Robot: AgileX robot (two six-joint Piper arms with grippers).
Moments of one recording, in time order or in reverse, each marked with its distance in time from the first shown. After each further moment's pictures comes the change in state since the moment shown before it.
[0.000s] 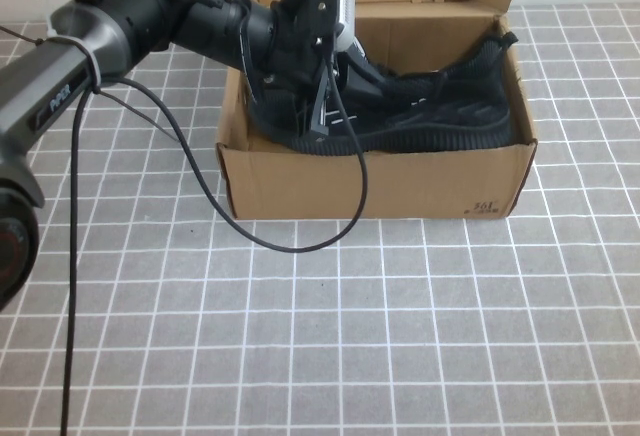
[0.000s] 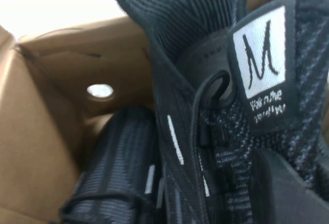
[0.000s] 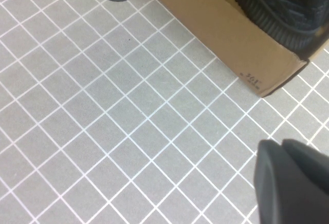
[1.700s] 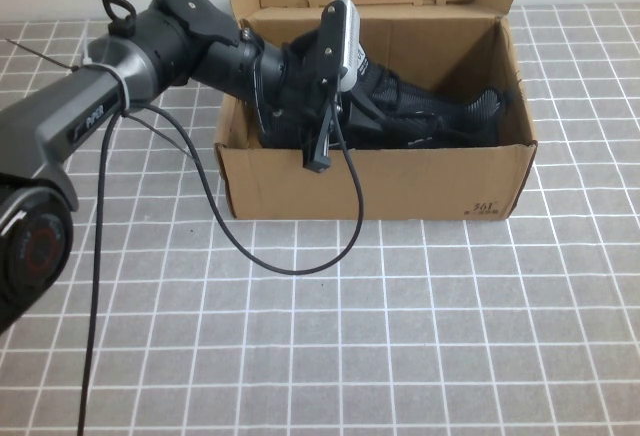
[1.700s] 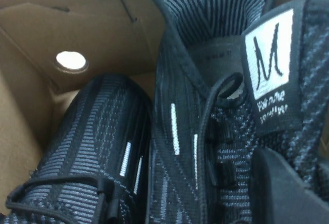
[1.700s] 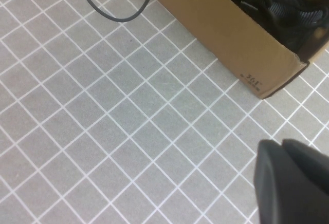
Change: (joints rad) right arm 0.000 0.000 0.000 0.004 0.000 0.000; left arm 0.000 0.099 0.000 -0.025 -0.015 0.078
